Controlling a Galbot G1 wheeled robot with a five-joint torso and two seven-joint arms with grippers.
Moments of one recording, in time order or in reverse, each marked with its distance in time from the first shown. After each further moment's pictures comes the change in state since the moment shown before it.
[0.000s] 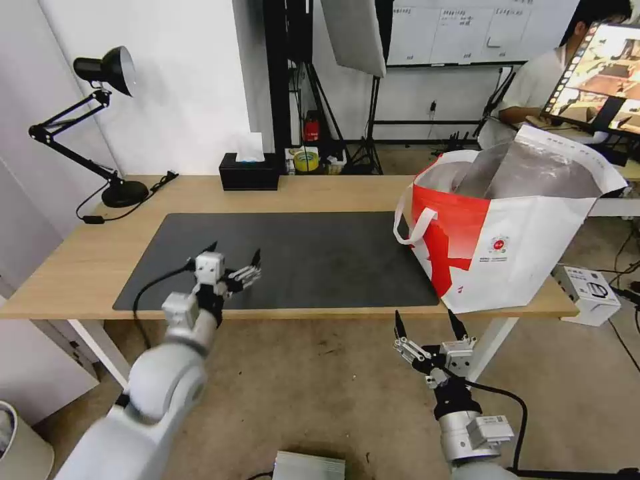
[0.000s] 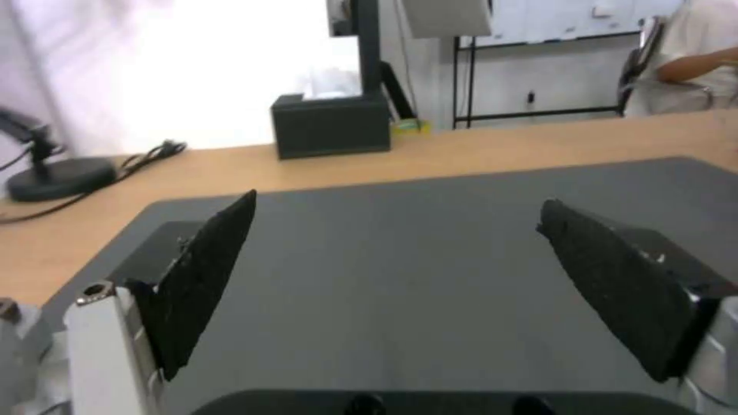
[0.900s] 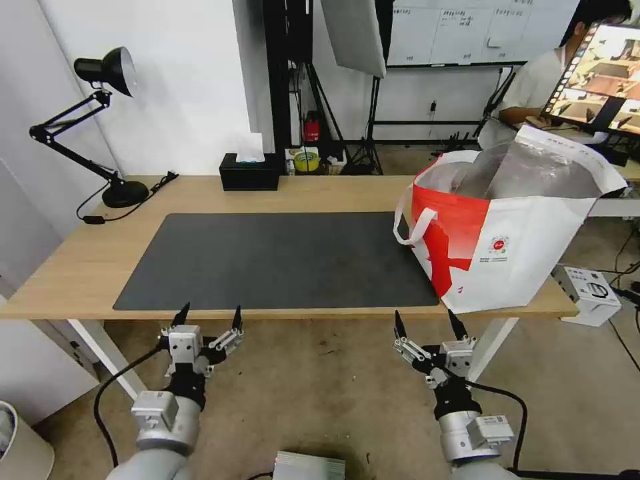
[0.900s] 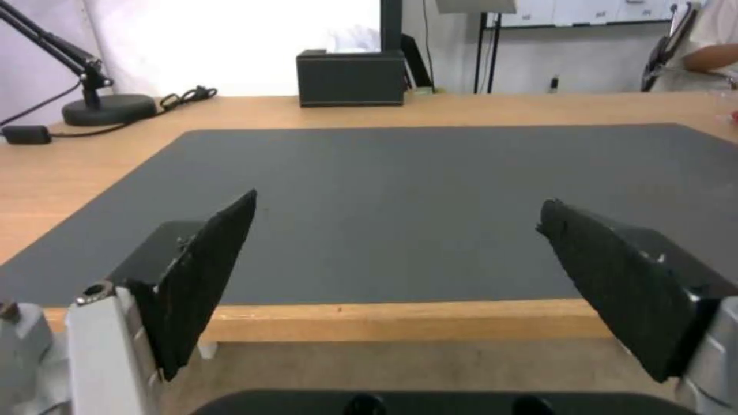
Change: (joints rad) left arm 0.326 -0.241 -0.054 -0.122 0.184 -0.117 0.092; right arm 0.000 0.000 0.000 0.000 0.000 0.000 0.000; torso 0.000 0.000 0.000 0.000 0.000
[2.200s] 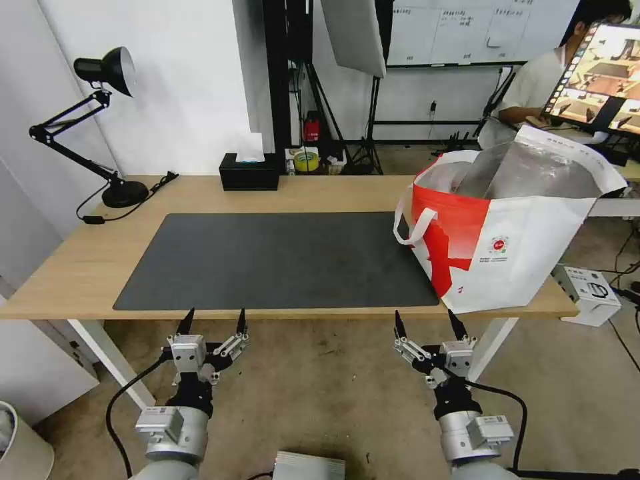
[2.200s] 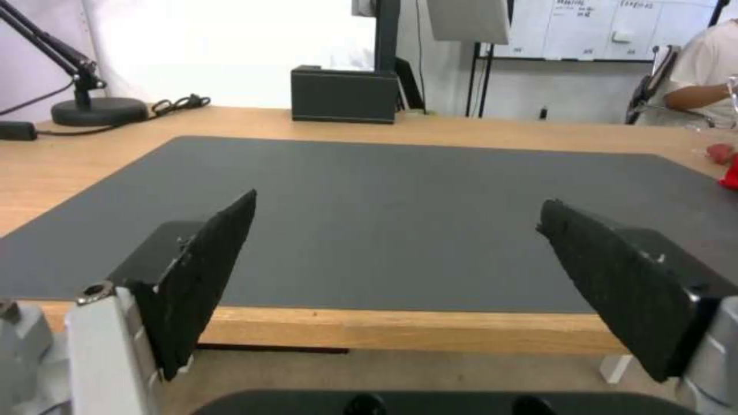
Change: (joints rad) left arm 0.013 -0.030 0.021 0.038 -0.007 -0.106 0.007; right arm 0.000 0.000 0.000 0.000 0.000 0.000 0.000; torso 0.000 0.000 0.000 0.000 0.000
